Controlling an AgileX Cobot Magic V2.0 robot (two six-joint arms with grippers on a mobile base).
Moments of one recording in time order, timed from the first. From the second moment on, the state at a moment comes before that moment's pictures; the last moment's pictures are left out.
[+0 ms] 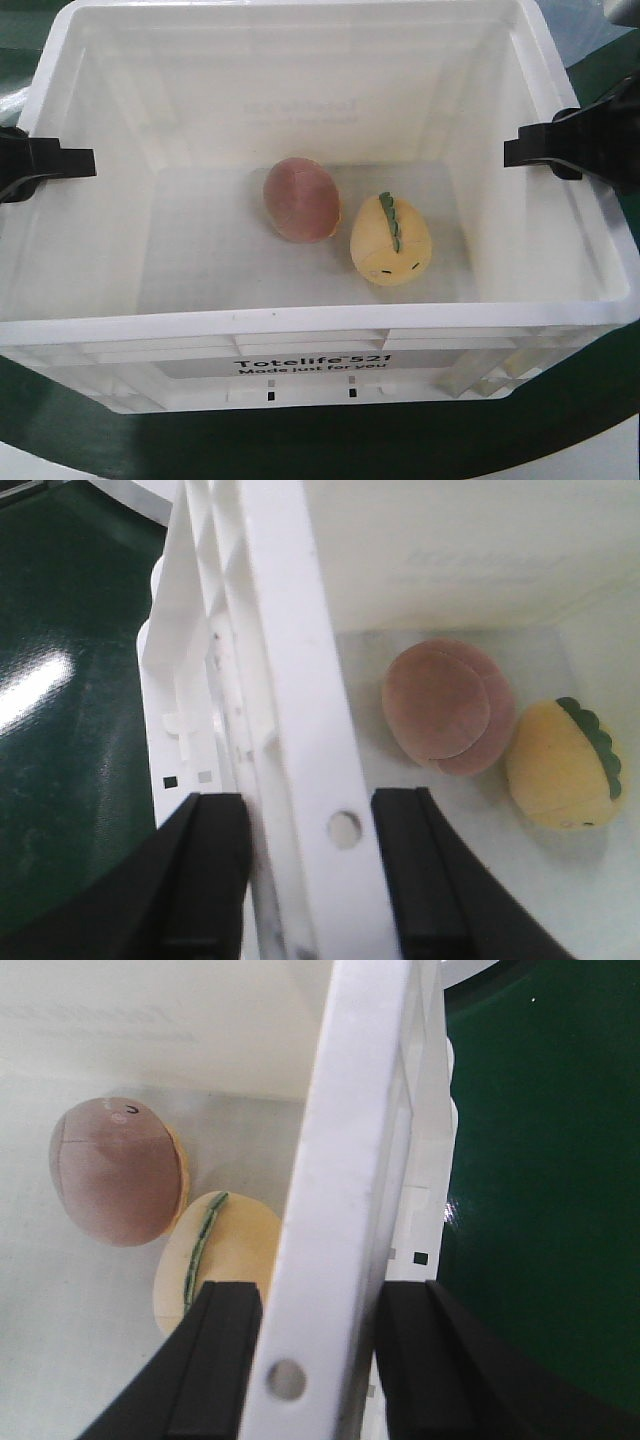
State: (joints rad) left arm -0.21 0.98 -0.96 -0.41 0.75 0.05; right arm 0.21 1.12 -1.09 0.30 0.86 -0.09
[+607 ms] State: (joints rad) left arm -0.21 0.98 -0.95 -0.41 0.75 0.05; right arm 0.21 1.12 -1.09 0.30 0.87 -0.09
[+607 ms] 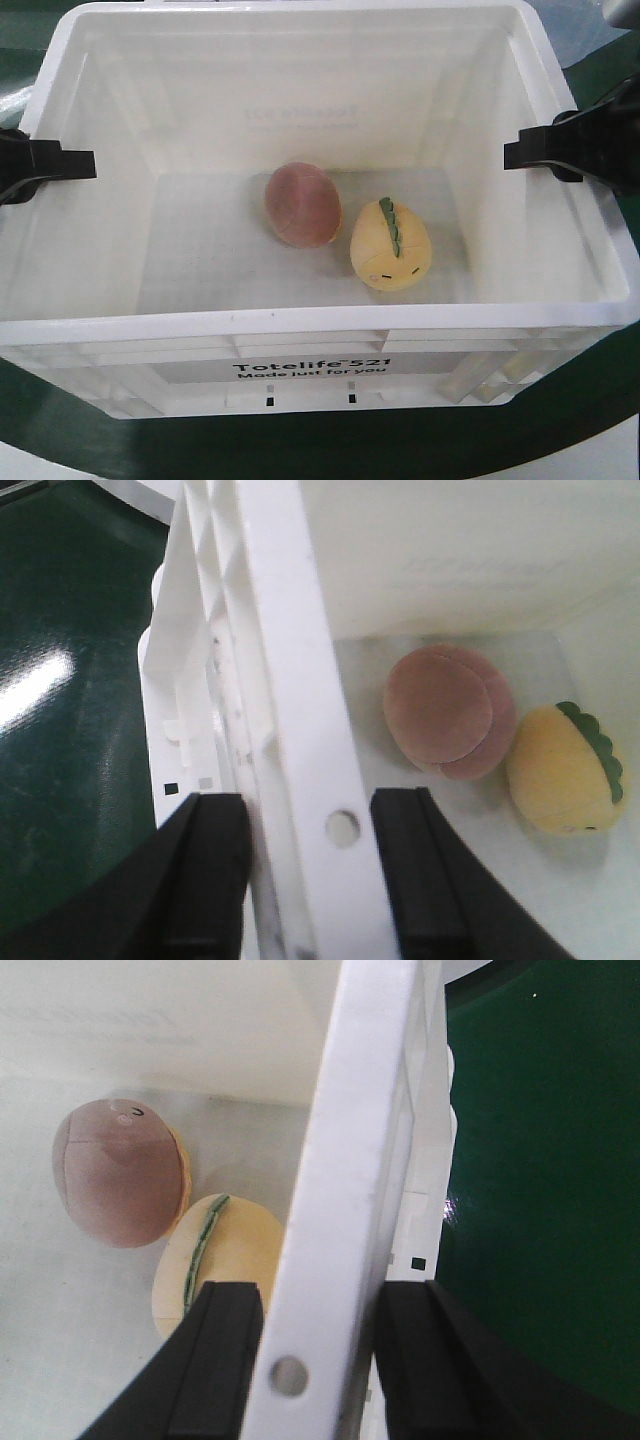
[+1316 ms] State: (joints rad) left arm -0.21 0.98 -0.95 -0.41 0.75 0.05; right arm 0.21 1.12 -1.09 0.30 0.87 -0.10
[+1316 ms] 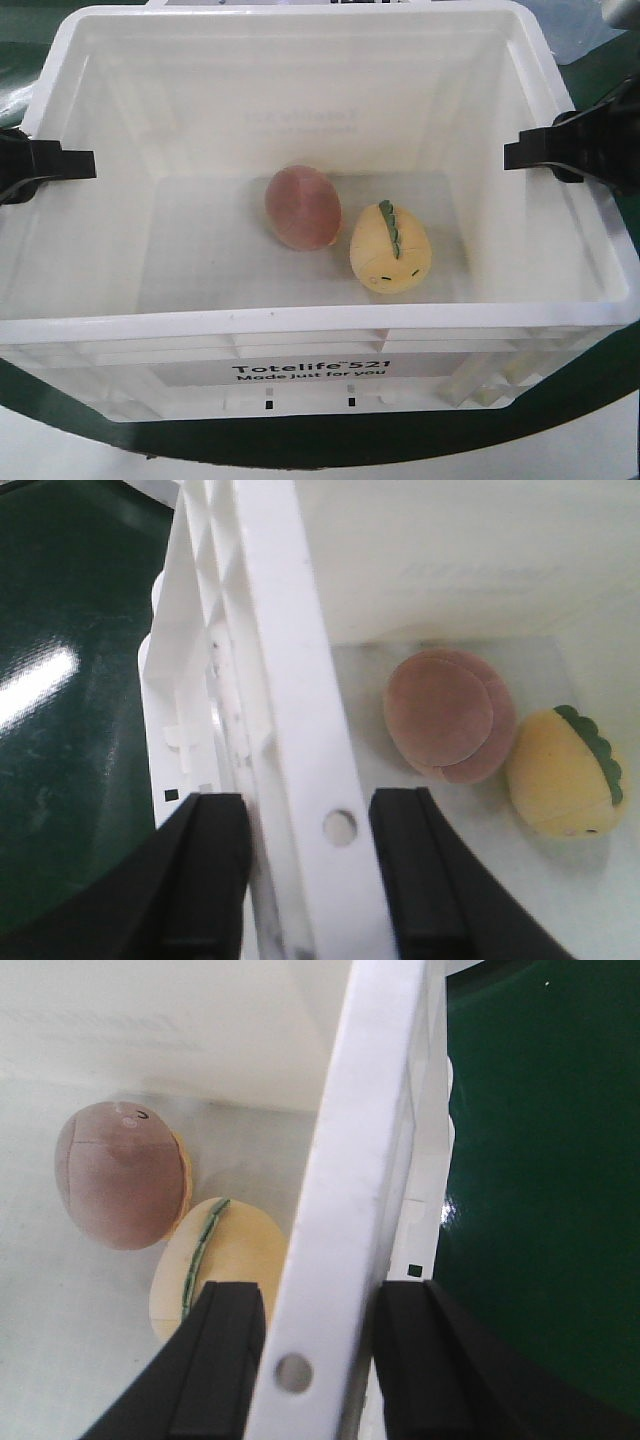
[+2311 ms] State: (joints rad) left arm -0.21 0.98 -0.95 -0.43 0.74 0.04; right arm 0.21 1.11 -1.09 0.29 0.87 -0.10
